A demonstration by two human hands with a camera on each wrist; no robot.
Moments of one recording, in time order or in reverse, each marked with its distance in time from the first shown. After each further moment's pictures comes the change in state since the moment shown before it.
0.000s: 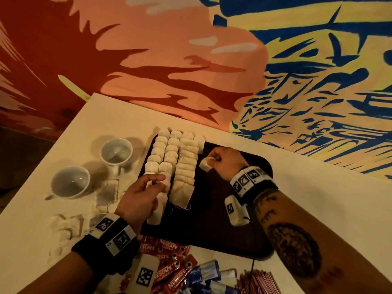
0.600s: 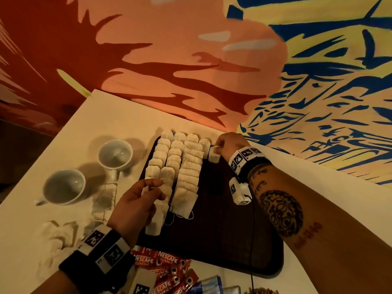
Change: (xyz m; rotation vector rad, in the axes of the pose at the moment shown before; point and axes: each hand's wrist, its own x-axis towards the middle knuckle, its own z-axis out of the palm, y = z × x) left_hand 0.009 0.000 -0.006 -0.095 -0.020 -0.039; right_hand 0.088 0.008 -0.011 -0.209 0.023 0.066
